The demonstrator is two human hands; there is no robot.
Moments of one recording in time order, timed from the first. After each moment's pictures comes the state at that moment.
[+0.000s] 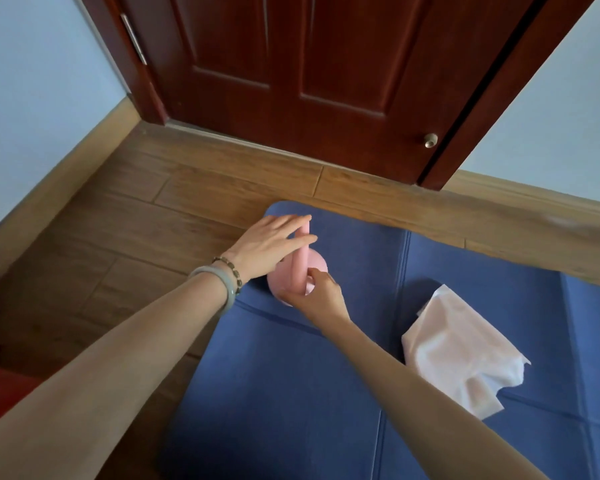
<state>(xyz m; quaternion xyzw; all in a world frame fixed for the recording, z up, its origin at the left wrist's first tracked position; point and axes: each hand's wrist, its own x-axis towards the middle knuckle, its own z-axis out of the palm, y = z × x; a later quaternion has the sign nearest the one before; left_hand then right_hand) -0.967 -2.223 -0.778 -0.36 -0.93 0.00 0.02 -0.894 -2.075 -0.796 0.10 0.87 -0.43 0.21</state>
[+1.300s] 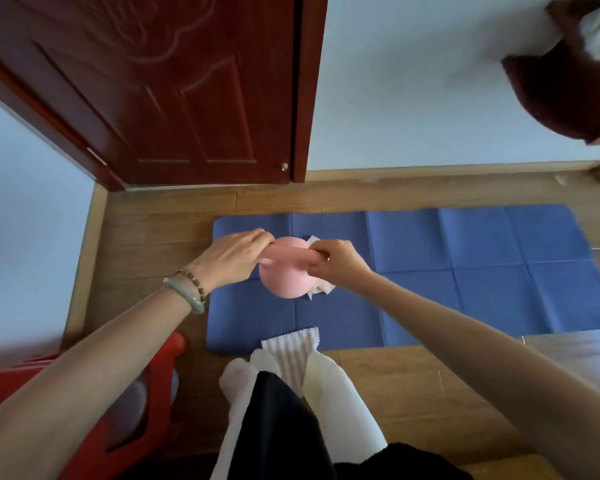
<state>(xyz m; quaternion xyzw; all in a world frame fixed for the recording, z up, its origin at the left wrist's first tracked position) -0.784 -2.113 -0.232 -0.43 -0.88 -0.11 -0.15 -0.710 -1.897 -0.223 0.12 0.90 -0.36 0.19</state>
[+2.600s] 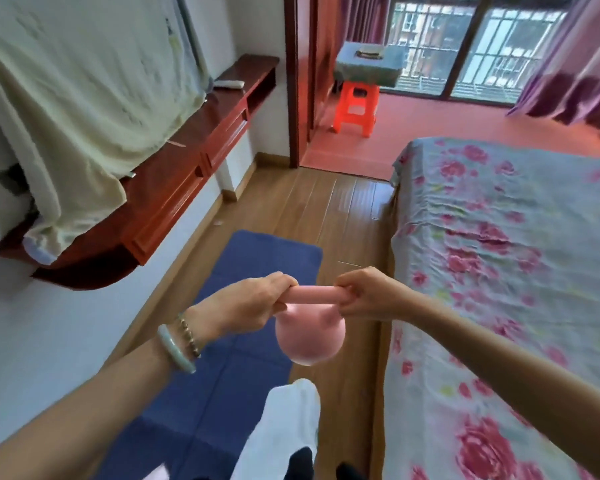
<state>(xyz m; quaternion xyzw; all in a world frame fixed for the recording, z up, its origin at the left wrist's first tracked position) -0.461 -1.443 0.031 -0.86 -0.47 -0.02 -0.20 -0.215 -1.408 0.029 0.46 0.83 -0.32 -0.06</state>
